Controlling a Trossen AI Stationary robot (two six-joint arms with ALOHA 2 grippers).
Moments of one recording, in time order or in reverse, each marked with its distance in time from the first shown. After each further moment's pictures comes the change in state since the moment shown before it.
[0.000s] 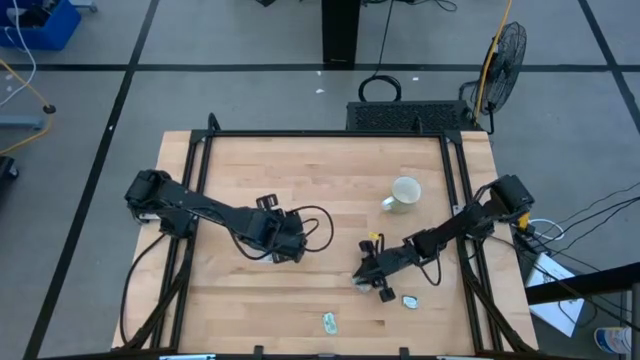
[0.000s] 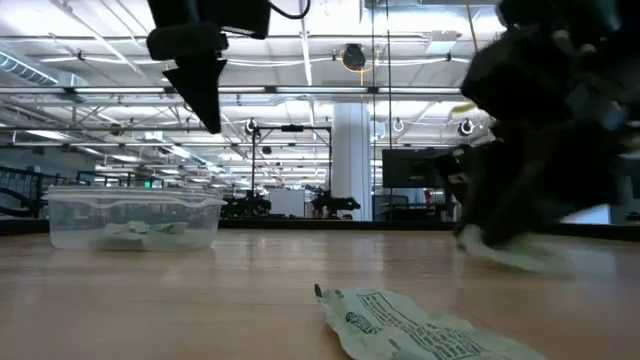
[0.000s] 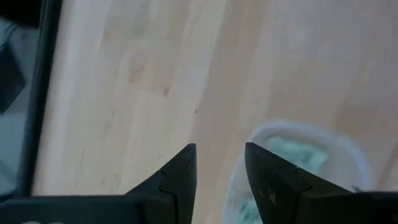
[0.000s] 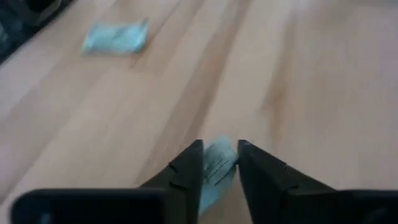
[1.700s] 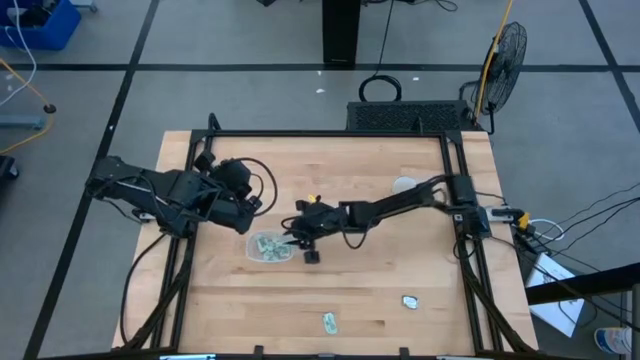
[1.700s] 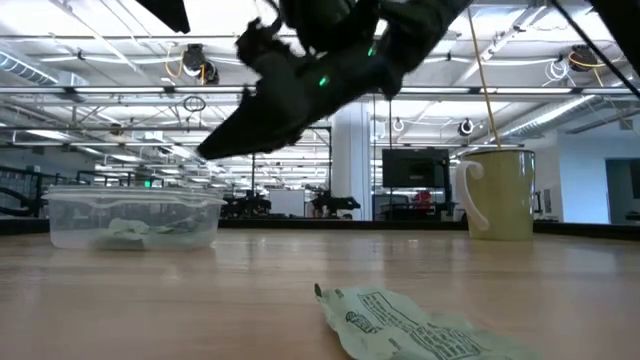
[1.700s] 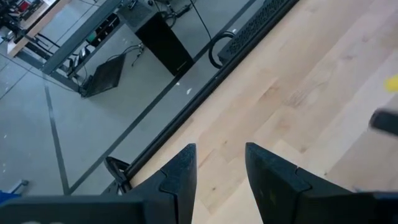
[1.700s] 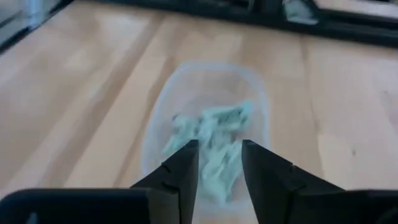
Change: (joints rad) left arm 0.008 -0.378 0.085 -0.402 -0.438 -0.374; right arm -0.350 0.355 0.781 -0.285 -0.113 -0.198
